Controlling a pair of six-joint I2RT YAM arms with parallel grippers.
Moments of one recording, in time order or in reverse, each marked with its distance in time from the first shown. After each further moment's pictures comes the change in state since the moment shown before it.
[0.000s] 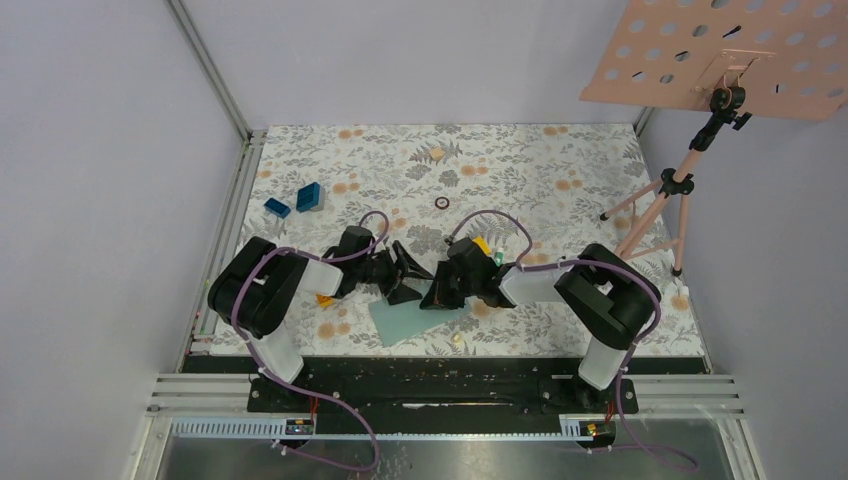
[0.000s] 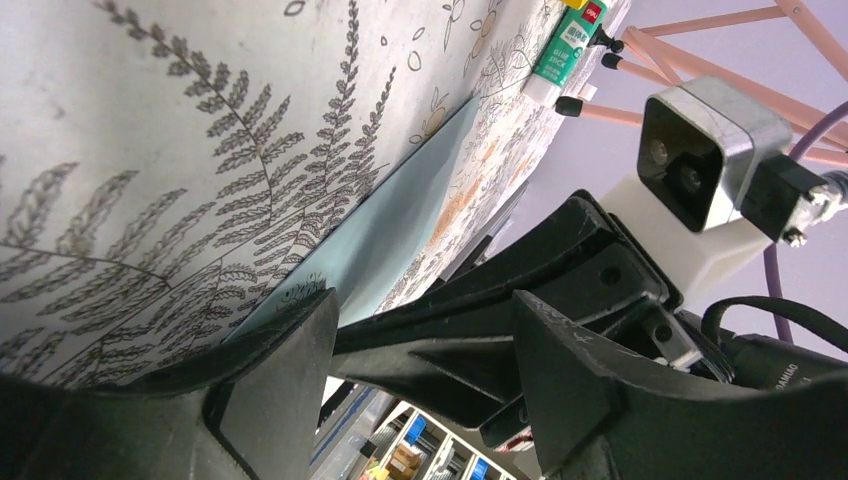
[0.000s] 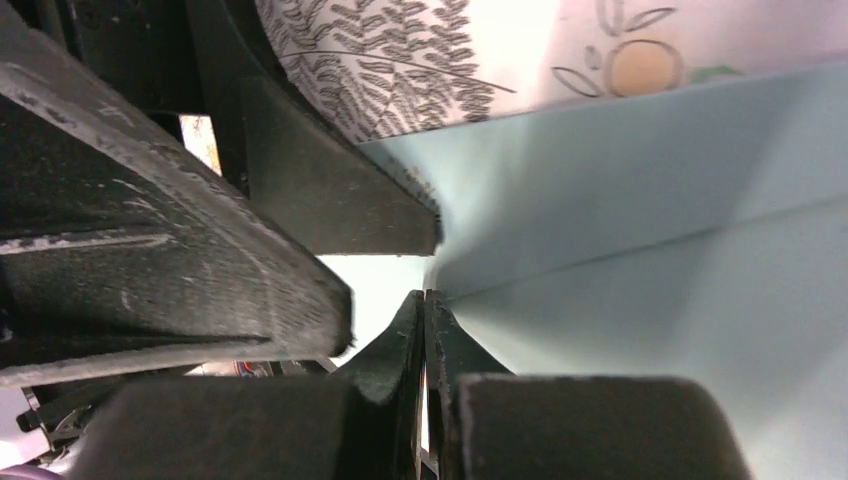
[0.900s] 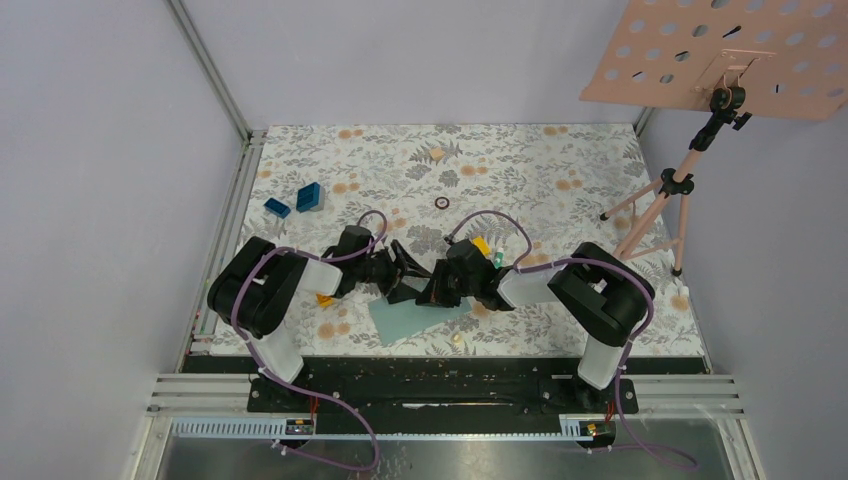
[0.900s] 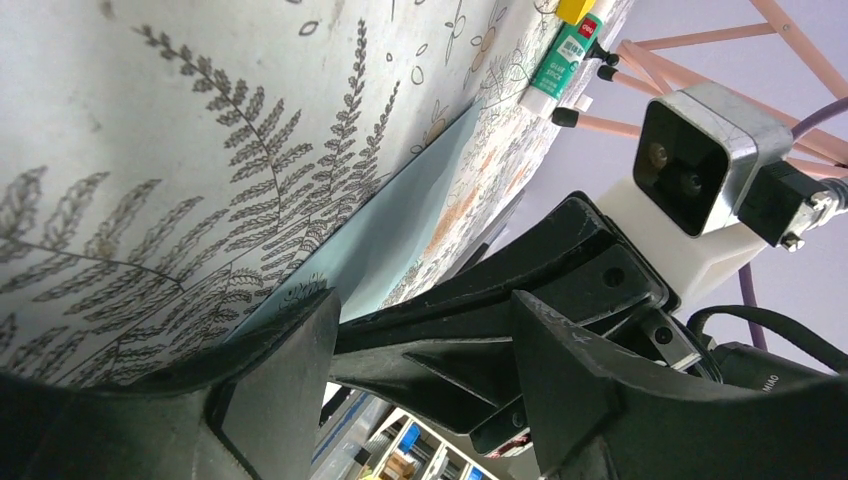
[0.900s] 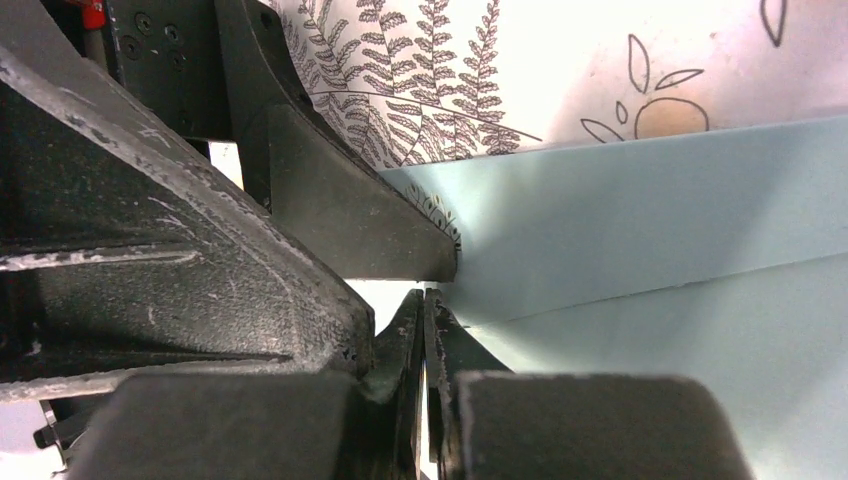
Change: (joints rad) left arm 0.006 0.000 -0.001 0.010 -0.007 -0.014; right arm 0.011 0.040 -0.005 0.116 0.032 0.020
